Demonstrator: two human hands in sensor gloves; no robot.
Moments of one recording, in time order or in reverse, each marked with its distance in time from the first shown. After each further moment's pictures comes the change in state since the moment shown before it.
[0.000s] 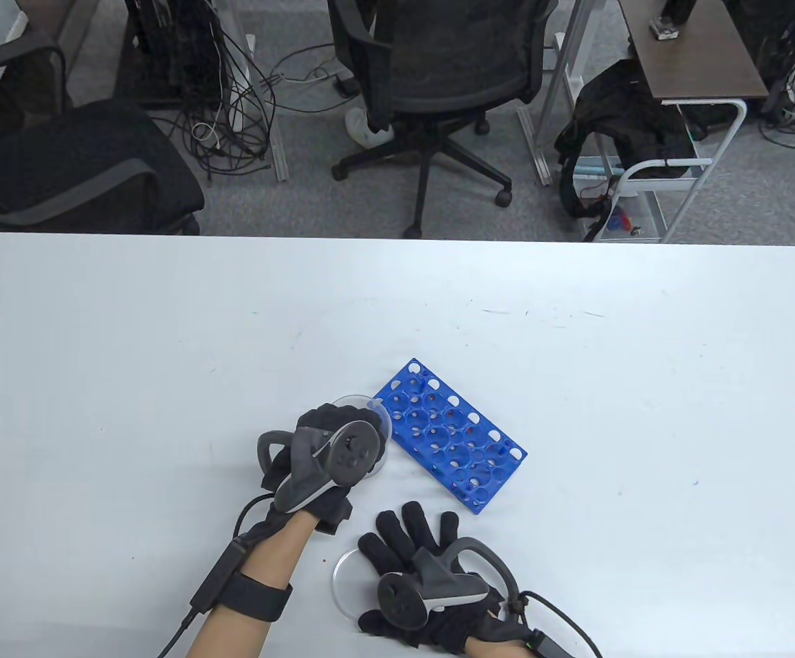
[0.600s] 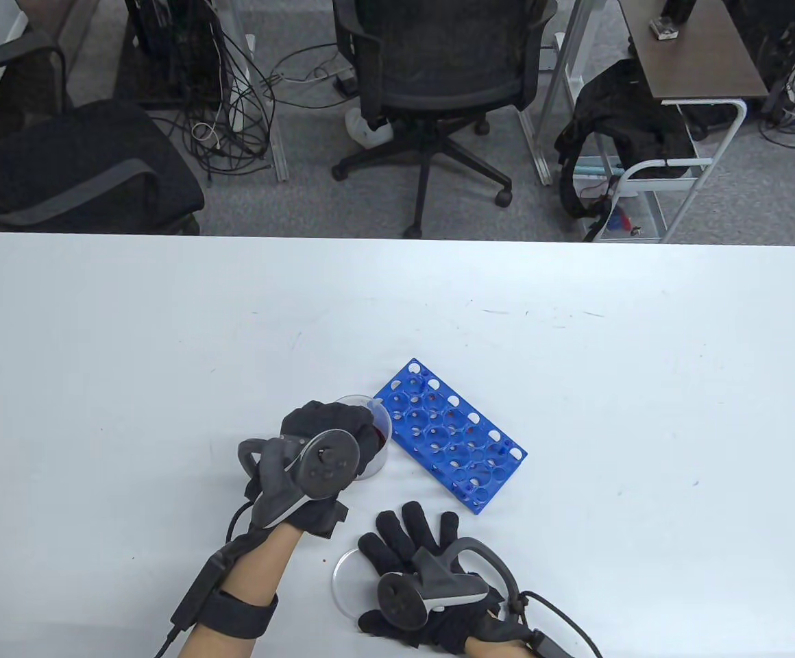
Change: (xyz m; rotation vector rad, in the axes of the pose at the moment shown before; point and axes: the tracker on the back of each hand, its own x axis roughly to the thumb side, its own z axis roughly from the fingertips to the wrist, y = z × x) left_hand -0.003 0.052 0.021 0.121 -0.008 0.090; right_hand 0.000 0.000 0.000 0.000 0.000 0.000
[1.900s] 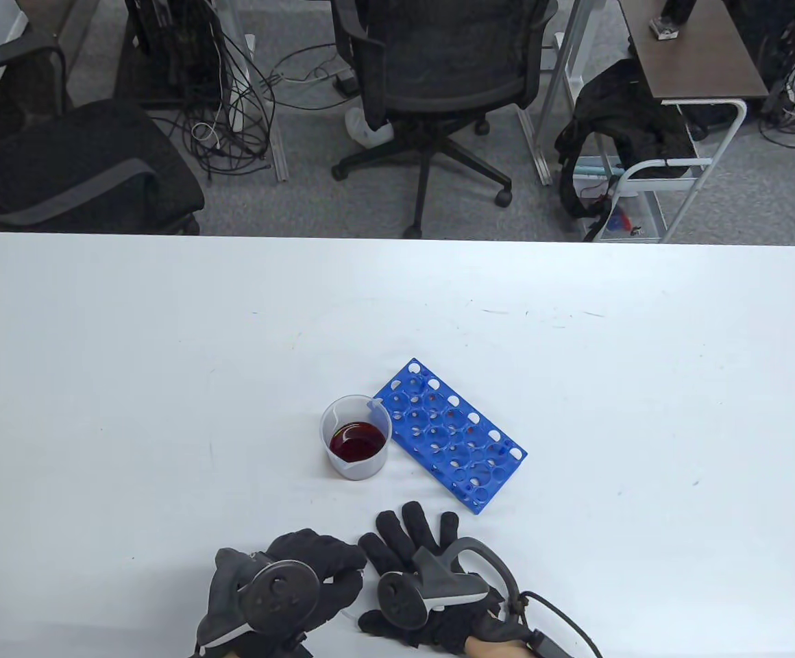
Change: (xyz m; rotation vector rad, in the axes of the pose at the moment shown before) left_hand -0.009 -0.015 0.115 -0.330 -0.178 0.178; right_hand 0.000 0.000 0.000 0.005 0.001 -0.006
